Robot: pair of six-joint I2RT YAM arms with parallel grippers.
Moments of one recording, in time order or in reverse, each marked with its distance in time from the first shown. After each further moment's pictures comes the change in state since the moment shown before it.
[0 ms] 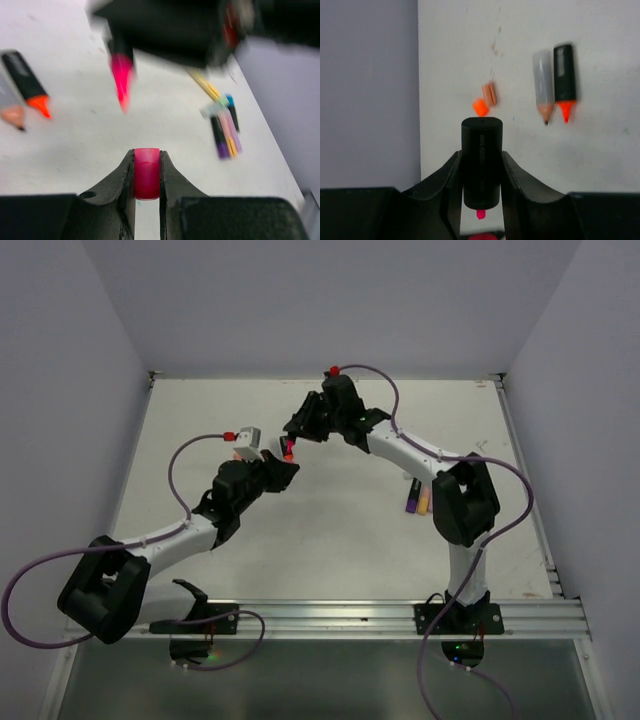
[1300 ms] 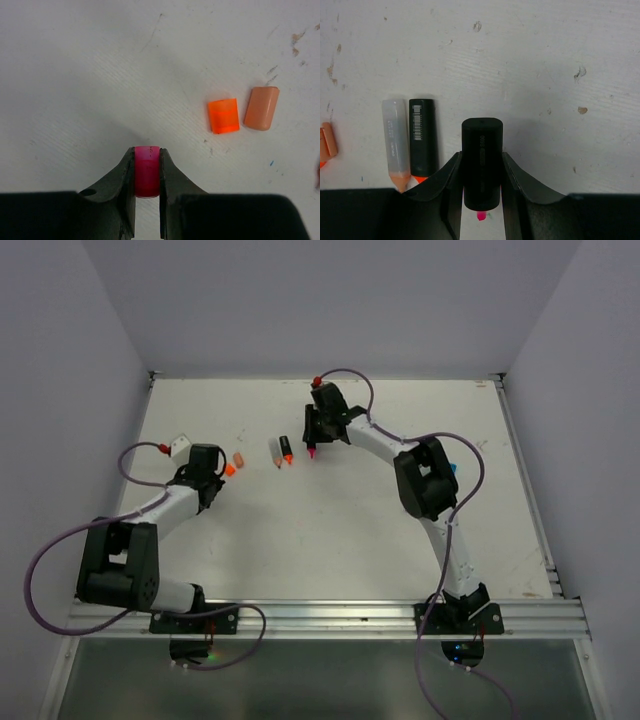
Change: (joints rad) left arm 0.398 0.112 0.137 -0.698 -0.452 -0.102; right arm -0.041 0.369 0.264 -0.073 0.285 -0.471
